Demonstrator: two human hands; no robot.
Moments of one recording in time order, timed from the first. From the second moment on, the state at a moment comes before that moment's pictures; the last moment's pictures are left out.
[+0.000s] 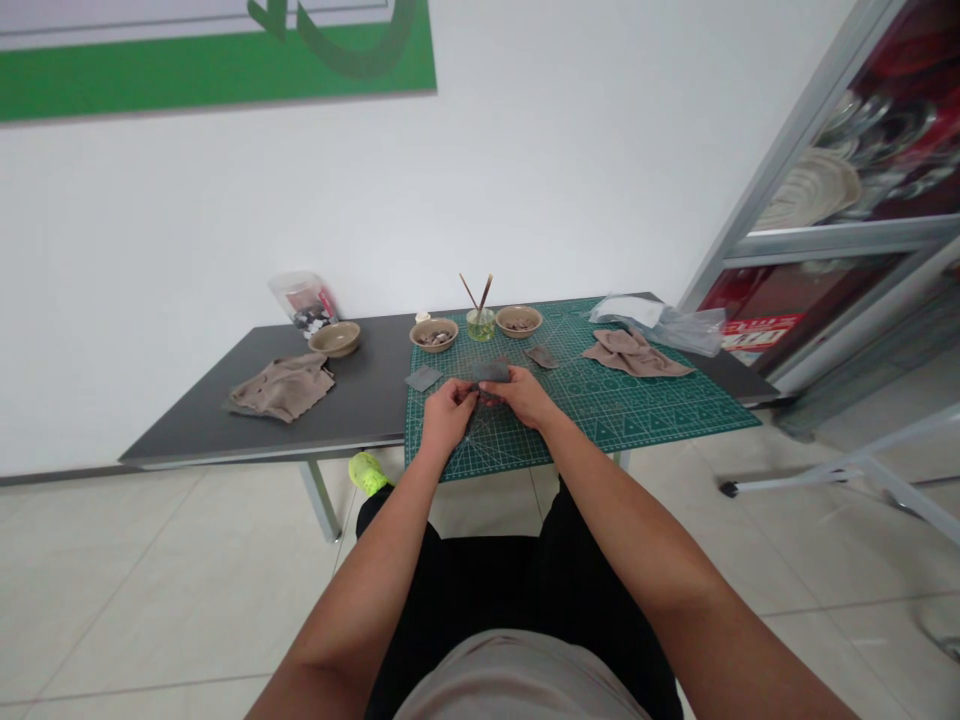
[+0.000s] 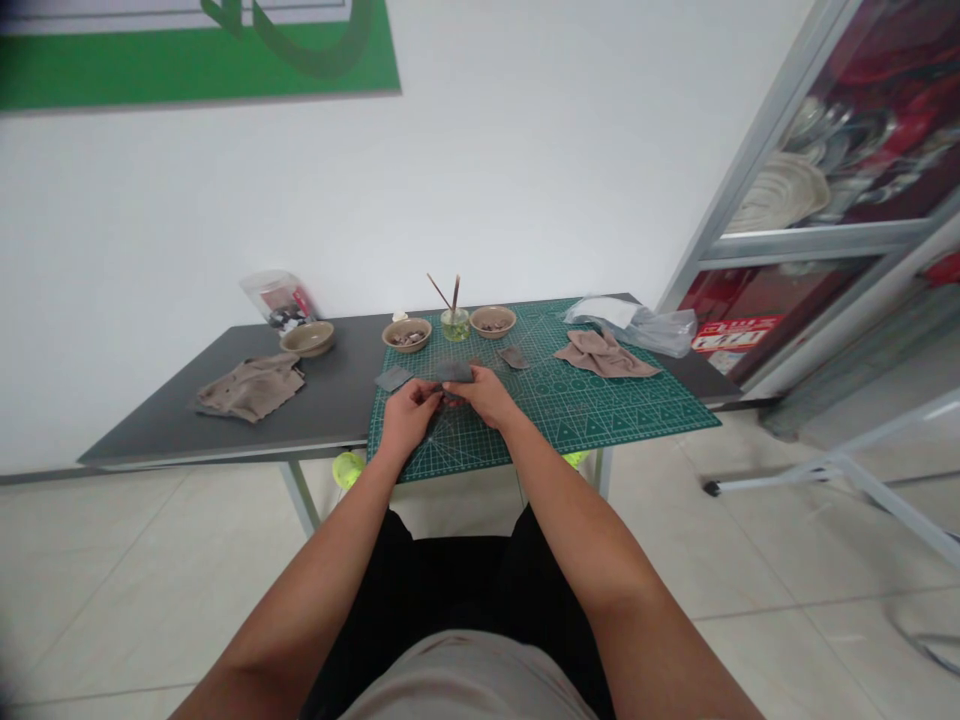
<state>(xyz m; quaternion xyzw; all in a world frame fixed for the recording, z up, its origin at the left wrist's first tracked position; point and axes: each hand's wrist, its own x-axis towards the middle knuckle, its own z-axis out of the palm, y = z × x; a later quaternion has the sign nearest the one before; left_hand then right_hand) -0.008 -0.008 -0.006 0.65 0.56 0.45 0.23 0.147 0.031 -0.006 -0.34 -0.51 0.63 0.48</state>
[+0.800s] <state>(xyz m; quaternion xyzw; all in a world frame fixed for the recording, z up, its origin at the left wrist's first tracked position) -0.008 -0.007 -0.006 0.66 0.58 0.44 0.22 0.147 0.031 -0.006 -0.34 -0.54 0.61 0.48</state>
